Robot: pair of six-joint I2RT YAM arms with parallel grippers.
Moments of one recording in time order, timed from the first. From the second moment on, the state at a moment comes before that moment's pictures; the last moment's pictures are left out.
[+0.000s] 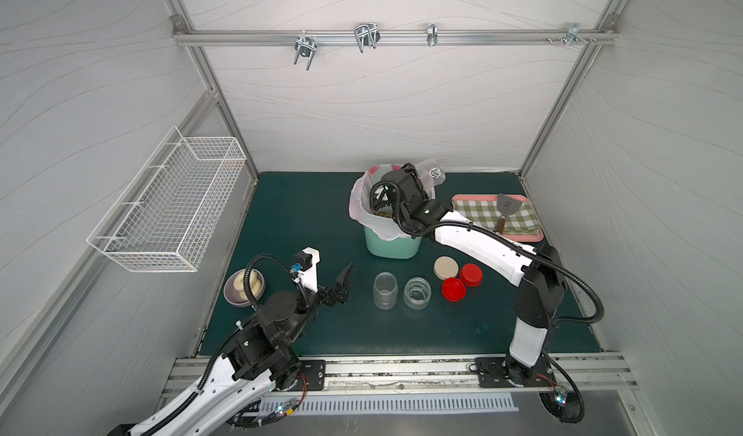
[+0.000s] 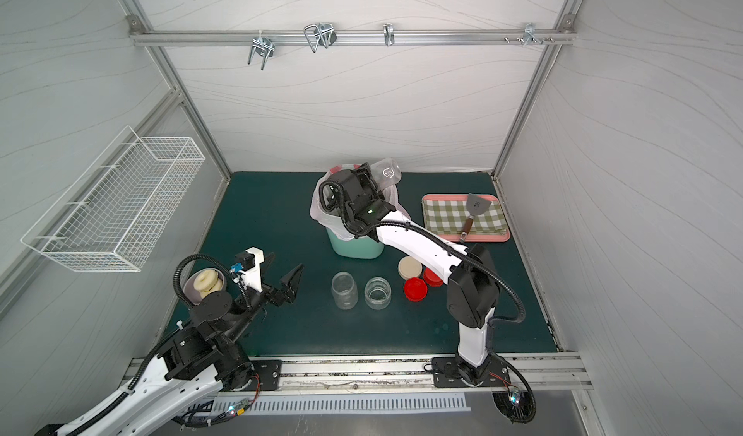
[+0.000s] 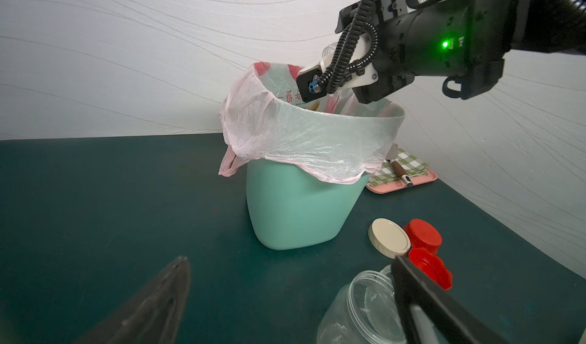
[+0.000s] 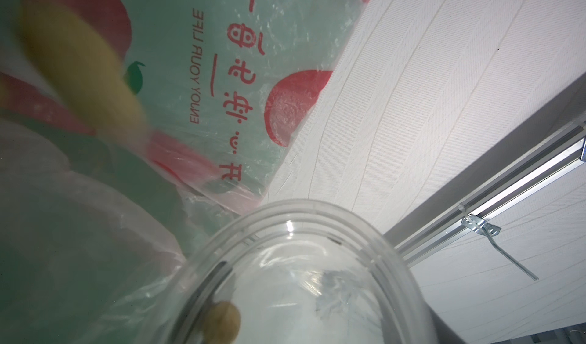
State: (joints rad) left arm -0.82 0.29 0.38 -0.19 -0.36 -0.23; right arm 0.90 1.83 1.68 -0.26 0.98 -1.72
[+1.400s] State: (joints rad) left arm -0.82 0.29 0.38 -0.19 -0.36 -0.22; right arm 0.88 1.83 1.84 -0.52 0.91 -1.48
